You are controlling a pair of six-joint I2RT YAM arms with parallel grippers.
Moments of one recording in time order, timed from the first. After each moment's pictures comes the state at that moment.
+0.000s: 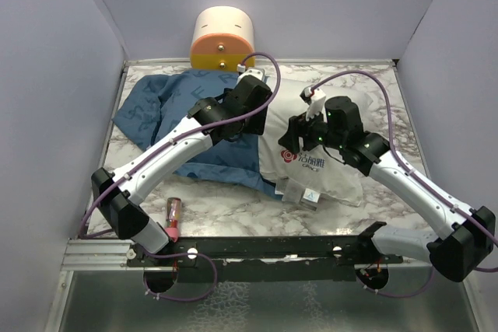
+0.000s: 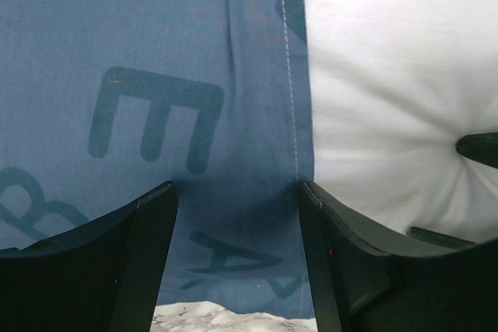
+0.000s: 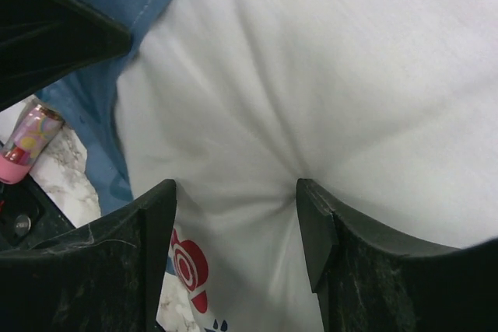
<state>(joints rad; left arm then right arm) -0.83 1.54 1.65 -0.91 -0.39 -0.46 0.59 1.15 1.01 -0.34 -0.21 0.18</state>
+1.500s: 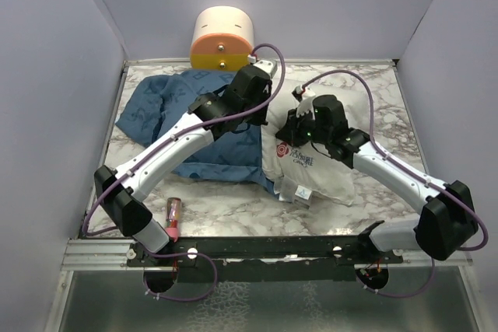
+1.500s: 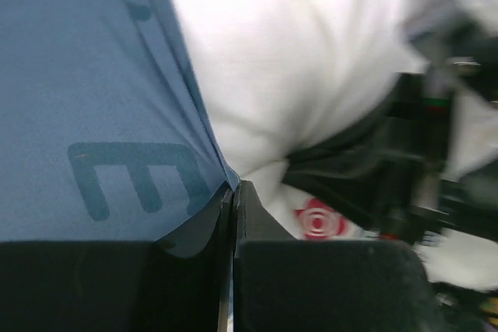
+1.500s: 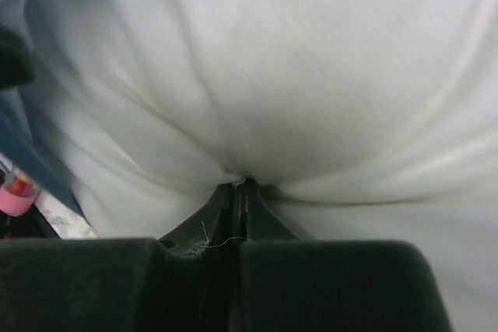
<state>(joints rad) -0.82 1.59 1.68 -0.79 -0.26 -0.35 0.58 1.31 0.96 -0.15 -0.23 0.25</state>
